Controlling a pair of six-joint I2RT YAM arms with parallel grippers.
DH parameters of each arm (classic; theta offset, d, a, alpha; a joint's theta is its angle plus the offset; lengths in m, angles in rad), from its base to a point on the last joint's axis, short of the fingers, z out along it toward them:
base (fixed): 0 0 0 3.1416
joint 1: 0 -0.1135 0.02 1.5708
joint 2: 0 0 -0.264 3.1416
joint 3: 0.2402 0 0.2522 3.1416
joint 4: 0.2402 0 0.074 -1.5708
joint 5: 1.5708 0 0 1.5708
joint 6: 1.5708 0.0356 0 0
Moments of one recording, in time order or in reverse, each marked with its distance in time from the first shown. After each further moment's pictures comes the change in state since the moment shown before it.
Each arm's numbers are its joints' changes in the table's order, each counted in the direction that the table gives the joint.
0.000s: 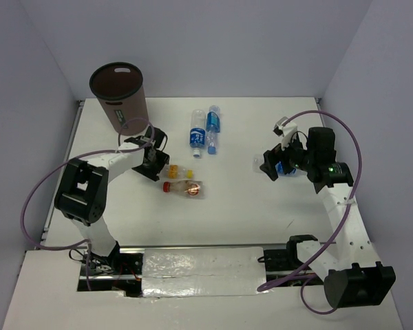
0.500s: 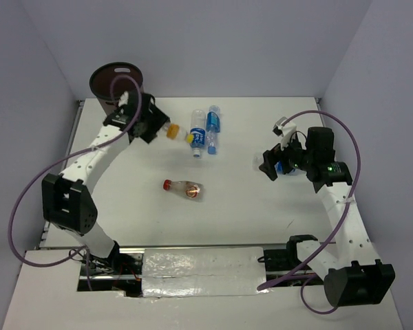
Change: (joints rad) left arm -0.039 -0.103 0.294 0.005 0.029 0.313; right arm 0.000 0.006 -0.008 -0.014 -0.008 0.003
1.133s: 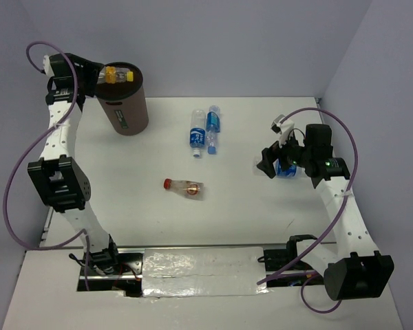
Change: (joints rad) left arm -0.510 0.204 0.441 -0.291 0.197 0.081; right arm 0.000 0.053 0.012 -0.024 -0.048 0.000
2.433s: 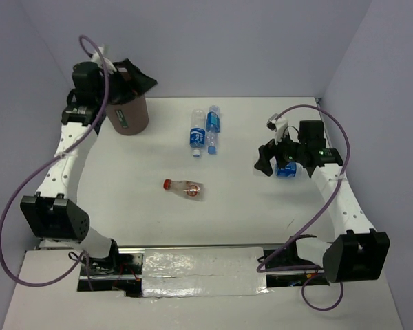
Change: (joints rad) left arm 0.209 -0.293 -0.220 -0.040 0.360 0.444; right arm 0.000 0.115 0.010 -0.003 -0.029 0.007
